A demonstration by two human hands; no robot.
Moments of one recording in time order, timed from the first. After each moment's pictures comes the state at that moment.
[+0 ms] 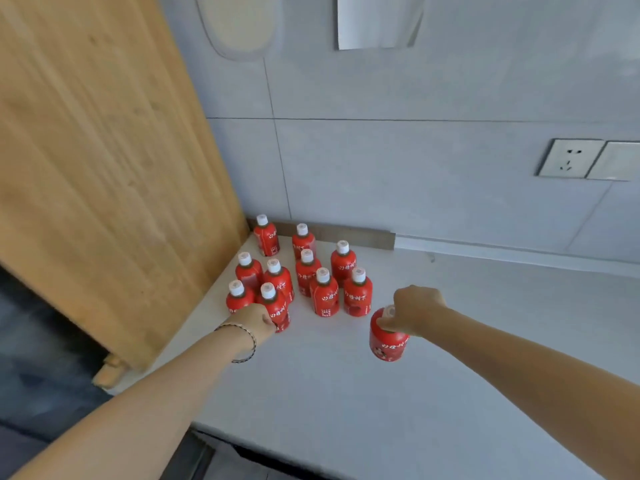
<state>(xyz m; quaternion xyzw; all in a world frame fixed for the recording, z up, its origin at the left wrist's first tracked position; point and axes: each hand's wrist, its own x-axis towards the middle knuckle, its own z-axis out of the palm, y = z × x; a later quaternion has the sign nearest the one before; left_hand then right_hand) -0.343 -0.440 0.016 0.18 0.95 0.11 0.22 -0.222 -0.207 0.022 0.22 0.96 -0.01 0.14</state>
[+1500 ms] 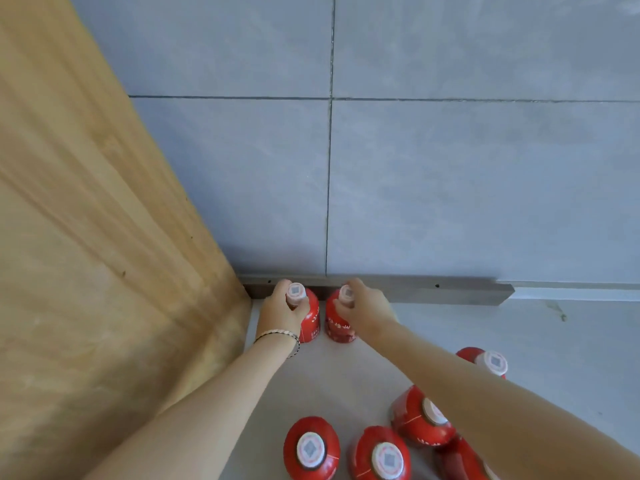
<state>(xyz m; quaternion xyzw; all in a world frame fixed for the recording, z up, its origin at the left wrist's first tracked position) -0.758 -0.325 -0.091 0.19 0.88 0.39 0.20 -0.668 -0.220 -0.083 0.40 0.85 -0.35 0.02</state>
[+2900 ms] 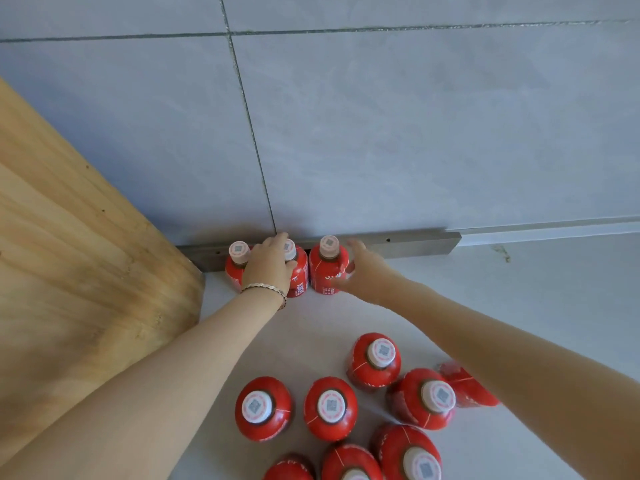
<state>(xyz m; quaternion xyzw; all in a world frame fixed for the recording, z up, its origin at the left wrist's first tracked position) -0.728 -0.274 -0.081 0.35 0.90 0.18 0.15 -0.599 -0.180 -0.059 0.37 0.84 -0.38 0.06</state>
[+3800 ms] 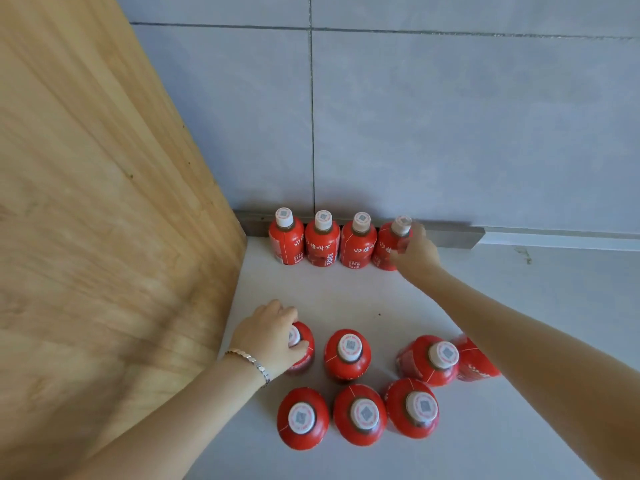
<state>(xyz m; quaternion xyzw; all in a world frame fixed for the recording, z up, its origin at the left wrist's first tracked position) -0.648 -0.422 -0.069 0.41 0.89 0.00 0.21 -0.569 -0.185 -0.067 0.49 0.78 -0.40 -0.06</state>
